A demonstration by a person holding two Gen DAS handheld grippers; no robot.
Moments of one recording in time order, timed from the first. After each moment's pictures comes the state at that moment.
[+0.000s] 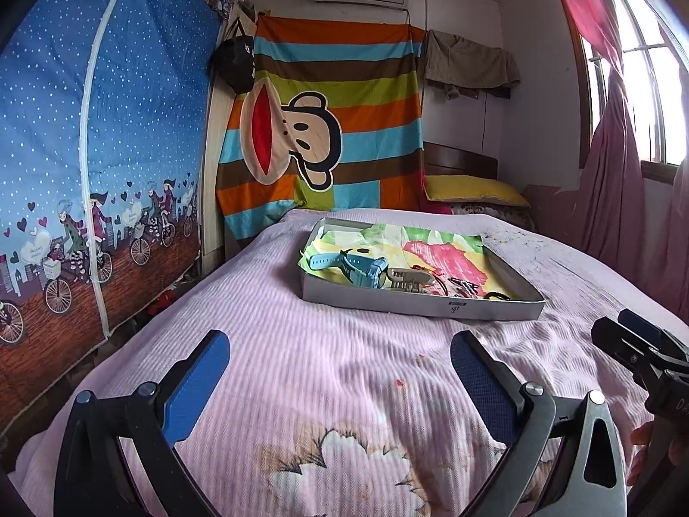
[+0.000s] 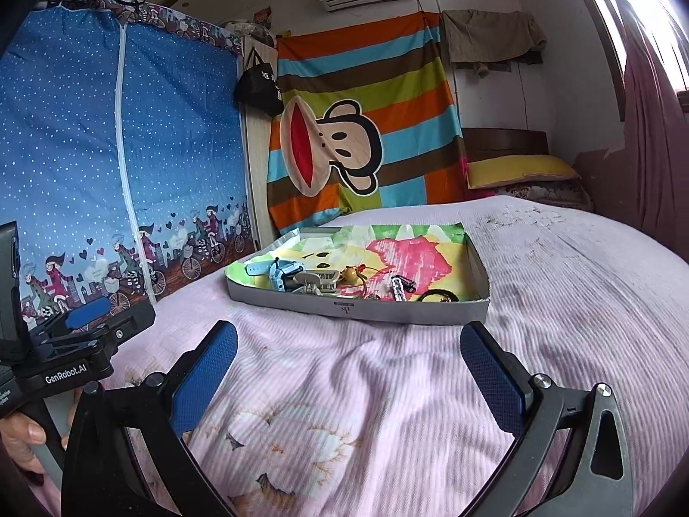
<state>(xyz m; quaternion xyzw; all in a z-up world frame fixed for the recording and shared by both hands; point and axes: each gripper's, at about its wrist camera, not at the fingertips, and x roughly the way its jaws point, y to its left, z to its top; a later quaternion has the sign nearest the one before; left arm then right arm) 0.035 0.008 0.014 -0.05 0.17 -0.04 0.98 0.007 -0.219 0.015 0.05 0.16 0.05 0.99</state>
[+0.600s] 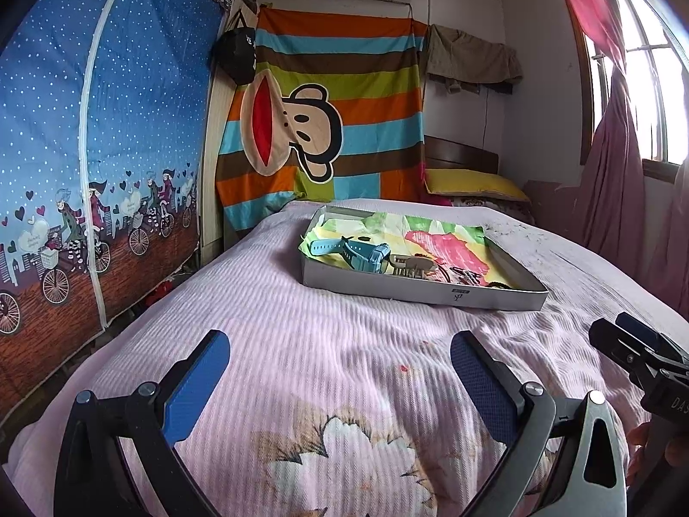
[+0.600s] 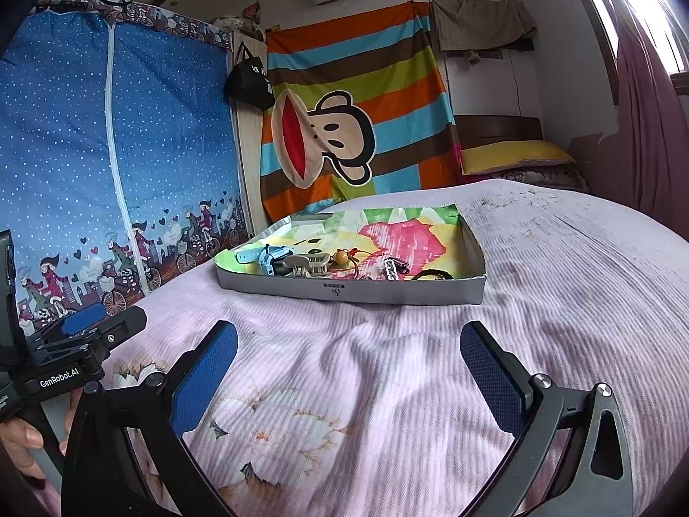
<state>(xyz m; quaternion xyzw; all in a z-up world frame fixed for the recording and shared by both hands) 0.037 0.011 0.001 -0.05 0.18 -0.04 0.98 0.012 -0.223 -0.001 0.05 0.17 0.04 0.98</state>
